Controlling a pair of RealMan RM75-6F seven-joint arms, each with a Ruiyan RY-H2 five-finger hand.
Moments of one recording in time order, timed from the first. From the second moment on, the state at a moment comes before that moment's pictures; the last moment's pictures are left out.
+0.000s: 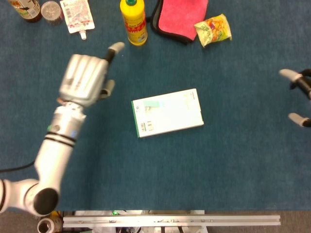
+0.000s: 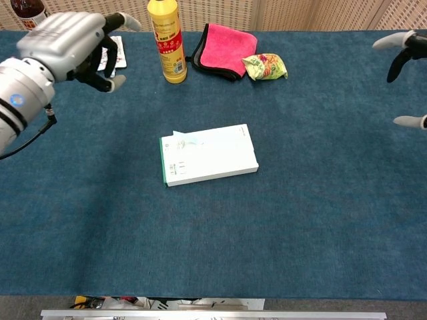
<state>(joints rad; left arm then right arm) -0.79 -1.37 -0.07 -1.94 0.94 1.42 0.57 0.31 -1.07 0.07 -1.69 -1.70 1.28 -0.04</state>
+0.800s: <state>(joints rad) -0.41 -1.26 0.01 -1.72 1.17 1.55 0.27 0.67 -1.20 0.12 -1.72 -1.56 0.75 -0.16</state>
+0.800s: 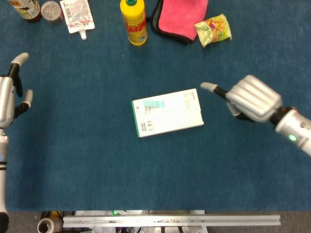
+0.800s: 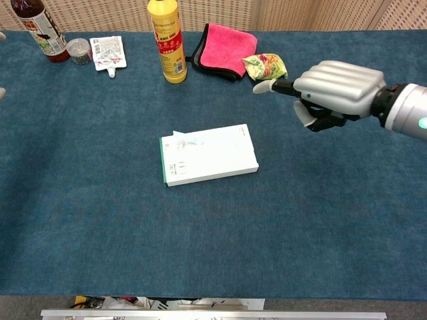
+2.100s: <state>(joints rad) -0.29 -1.21 -0.08 -1.75 1.25 1.46 0.20 1.12 -1.53 0.08 -1.50 -1.01 0.57 -0.49</state>
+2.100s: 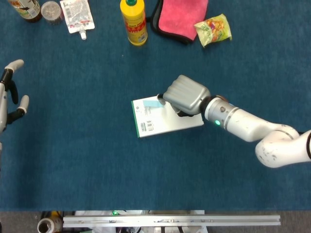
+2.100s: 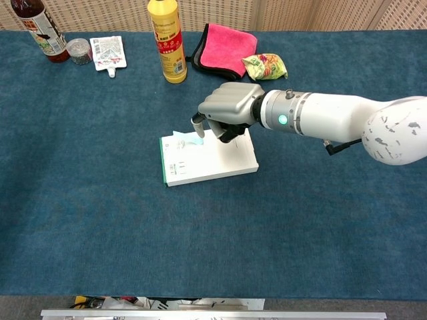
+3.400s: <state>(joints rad) -0.26 -1.22 -0.12 -1.73 1.28 1.42 0.17 1.20 -1.59 0.02 -1.43 -0.92 0.59 -0.49</state>
